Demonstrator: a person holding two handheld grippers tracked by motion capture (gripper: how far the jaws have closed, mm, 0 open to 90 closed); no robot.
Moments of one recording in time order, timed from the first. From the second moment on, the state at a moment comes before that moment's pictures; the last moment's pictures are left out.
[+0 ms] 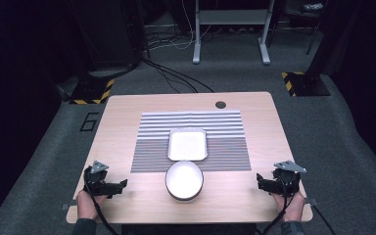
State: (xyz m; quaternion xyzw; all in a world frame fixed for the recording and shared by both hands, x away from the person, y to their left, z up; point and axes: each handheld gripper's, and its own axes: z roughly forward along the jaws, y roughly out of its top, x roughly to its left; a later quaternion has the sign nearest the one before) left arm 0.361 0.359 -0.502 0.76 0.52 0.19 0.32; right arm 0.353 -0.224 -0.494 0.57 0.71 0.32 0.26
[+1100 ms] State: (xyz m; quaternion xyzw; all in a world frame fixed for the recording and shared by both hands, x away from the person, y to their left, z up) left arm 0.347 0.309 -0.464 0.79 0.46 0.19 0.35; right arm 0.348 -0.154 -0.455 0.50 0.75 0.36 0.24
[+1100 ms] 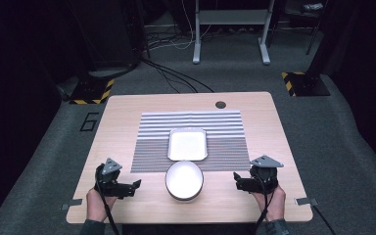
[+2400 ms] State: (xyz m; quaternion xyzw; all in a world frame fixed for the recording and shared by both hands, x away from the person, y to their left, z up) left arm 0.348 0.271 -0.432 0.81 0.41 0.17 0.39; right arm 0.351 -0.107 -0.421 0.43 0.78 0.38 0.23
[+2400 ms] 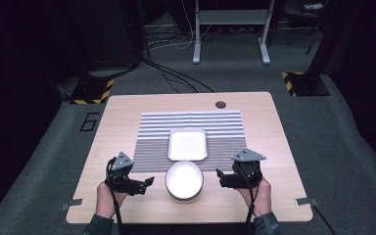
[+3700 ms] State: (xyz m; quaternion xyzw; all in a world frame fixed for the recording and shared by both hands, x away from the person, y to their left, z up) left arm 0.363 0.220 -0.423 0.82 0.36 0.12 0.43; right arm 0.356 -0.041 -0.410 0.36 0.82 0.40 0.19
